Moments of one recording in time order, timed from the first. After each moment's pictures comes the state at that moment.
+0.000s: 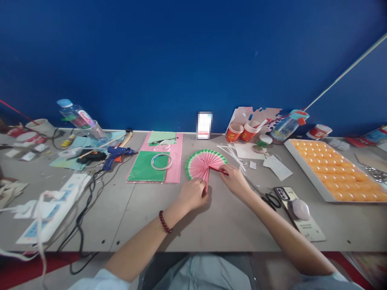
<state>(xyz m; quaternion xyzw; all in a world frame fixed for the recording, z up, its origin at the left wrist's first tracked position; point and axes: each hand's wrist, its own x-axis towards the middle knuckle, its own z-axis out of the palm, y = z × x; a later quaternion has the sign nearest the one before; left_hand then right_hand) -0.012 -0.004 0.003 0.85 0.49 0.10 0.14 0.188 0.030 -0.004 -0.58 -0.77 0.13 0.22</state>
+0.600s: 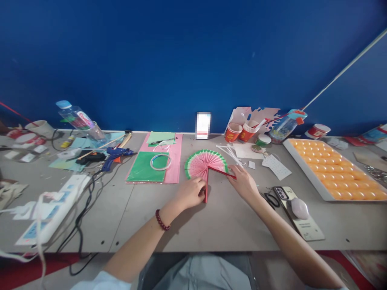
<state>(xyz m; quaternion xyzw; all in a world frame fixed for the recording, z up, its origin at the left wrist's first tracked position) -0.023 0.004 -0.001 0.88 0.43 0.11 0.18 0.216 0.016 -0.008 -0.64 -0.75 0.04 0.16</state>
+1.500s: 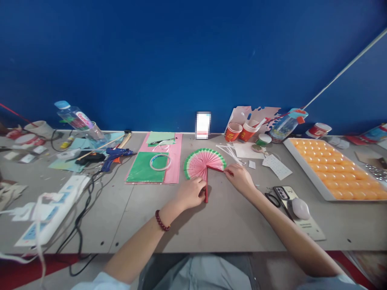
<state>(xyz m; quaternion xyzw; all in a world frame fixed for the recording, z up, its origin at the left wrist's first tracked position) -0.023 0.006 -0.006 0.89 0.42 0.11 0.15 0.217 0.040 -0.018 -0.60 -0.78 0.06 0.17</state>
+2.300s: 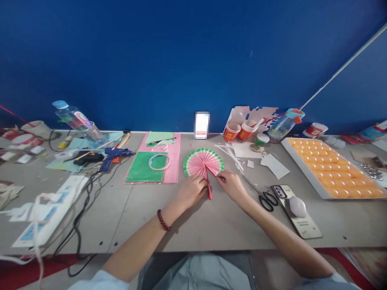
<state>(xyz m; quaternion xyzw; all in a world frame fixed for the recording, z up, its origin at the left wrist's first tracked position) -0.017 0.010 -0.017 0.90 0.37 0.20 0.13 0.184 0.014 -0.015 -0.60 -0.75 0.17 0.25</state>
